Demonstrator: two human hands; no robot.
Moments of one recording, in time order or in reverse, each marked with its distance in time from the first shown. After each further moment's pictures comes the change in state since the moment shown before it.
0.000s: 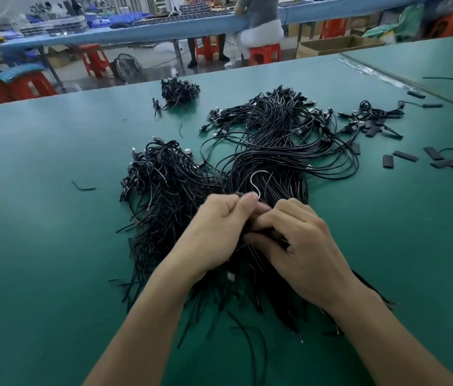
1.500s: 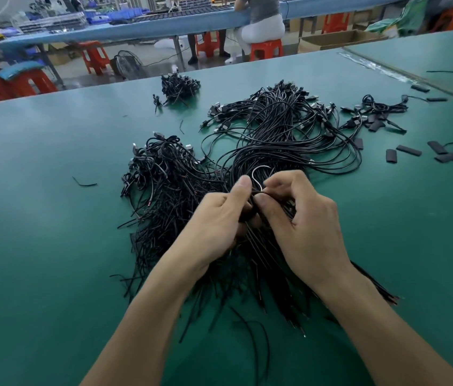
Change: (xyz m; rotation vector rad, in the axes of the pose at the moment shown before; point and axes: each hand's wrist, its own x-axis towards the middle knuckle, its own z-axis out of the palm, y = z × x) left_hand -0.003 0.009 0.001 -0.129 0.024 -0.231; right_hand 0.013 -0.013 0.000 0.137 0.168 0.313
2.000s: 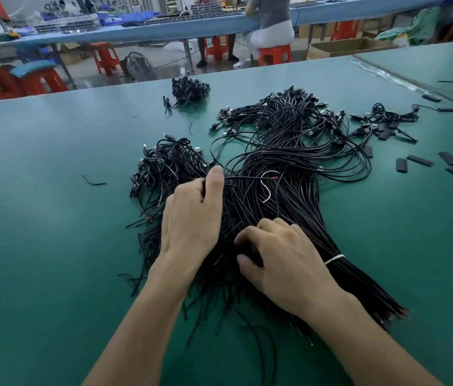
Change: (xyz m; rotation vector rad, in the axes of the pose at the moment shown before) left_hand 0.017 -0.022 -0.027 0.410 0.568 0.314; right_hand -0.018 -0.005 0.019 -0.493 -0.532 -0.065
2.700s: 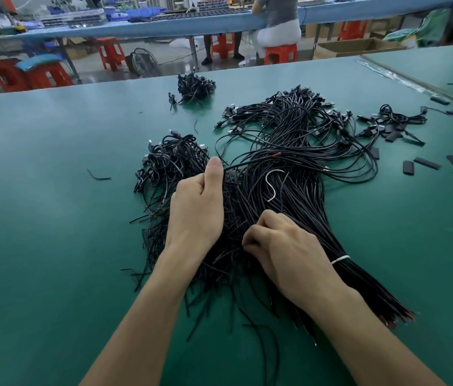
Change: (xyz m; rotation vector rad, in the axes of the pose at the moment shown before) left_hand 0.005 -0.001 0.002 -0.222 -0.053 -0.120; right_hand 0.008 0.010 0.008 0.020 0.049 -0.048
